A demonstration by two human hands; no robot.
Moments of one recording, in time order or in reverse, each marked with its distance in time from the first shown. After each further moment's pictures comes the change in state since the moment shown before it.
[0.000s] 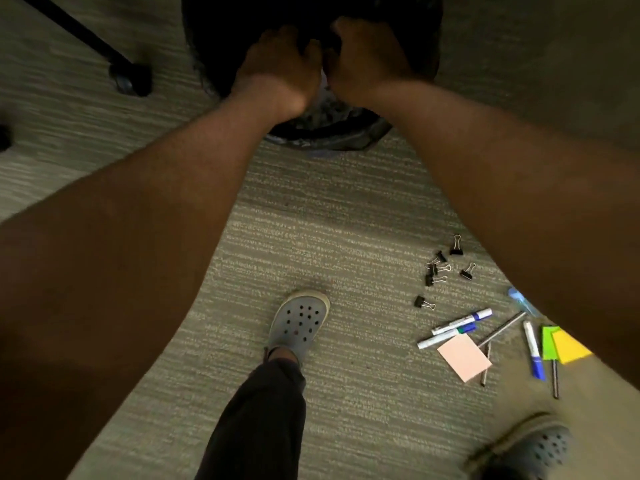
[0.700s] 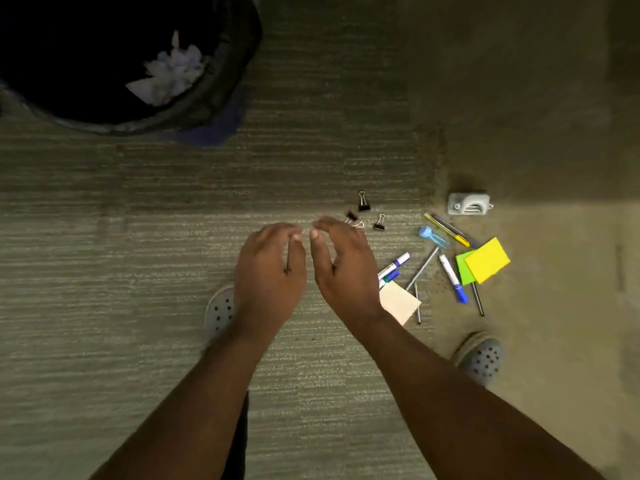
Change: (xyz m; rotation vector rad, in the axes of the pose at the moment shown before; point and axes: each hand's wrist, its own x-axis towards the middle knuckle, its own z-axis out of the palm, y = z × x) left_hand -0.259 0.064 0.139 -0.357 -0.046 0.275; right_hand -0.299 0.121 0.071 0.347 0.336 0.283
